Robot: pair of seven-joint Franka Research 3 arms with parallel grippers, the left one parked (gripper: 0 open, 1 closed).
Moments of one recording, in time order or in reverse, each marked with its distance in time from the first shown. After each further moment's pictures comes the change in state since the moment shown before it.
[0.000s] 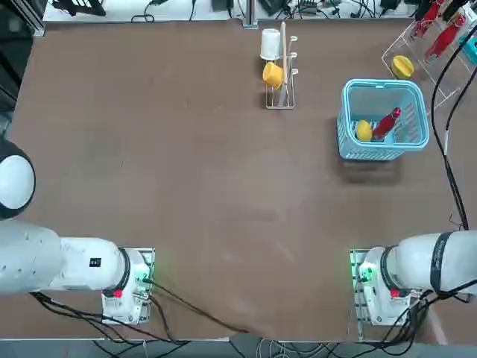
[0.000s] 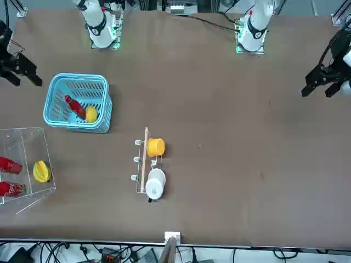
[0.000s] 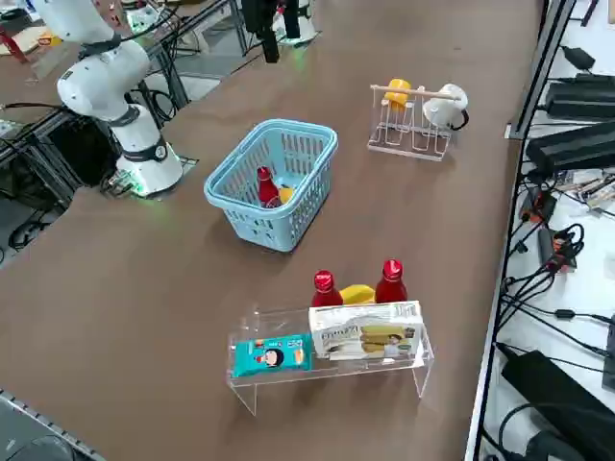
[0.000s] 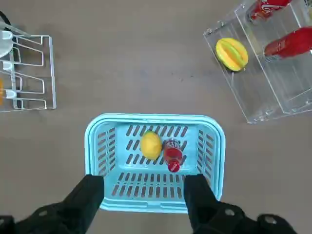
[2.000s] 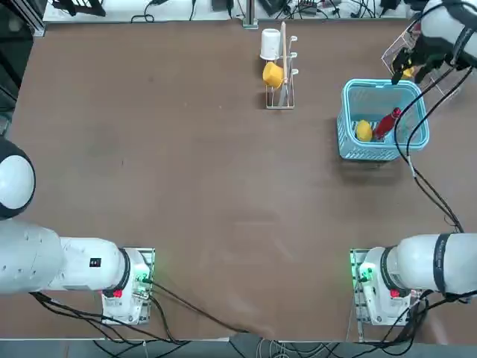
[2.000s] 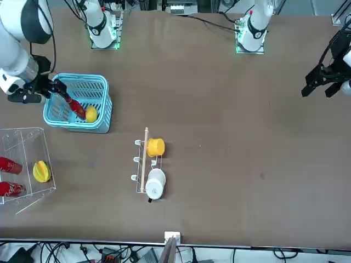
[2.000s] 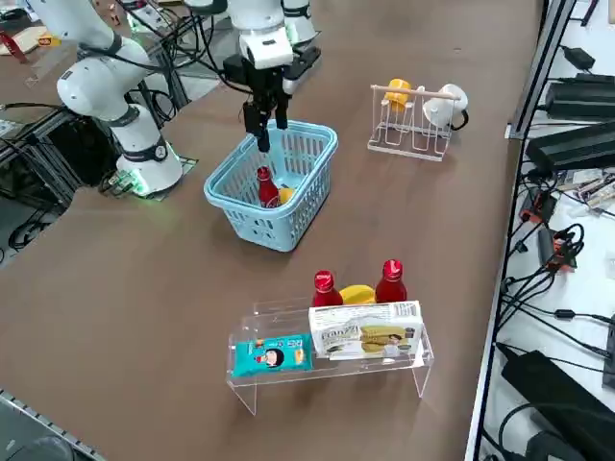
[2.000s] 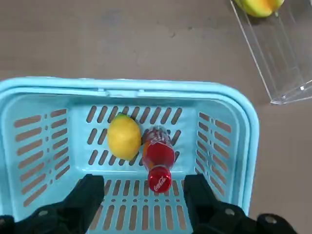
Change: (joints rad) arm -0.022 -0.052 0.000 -0.589 -0.084 0.467 0.000
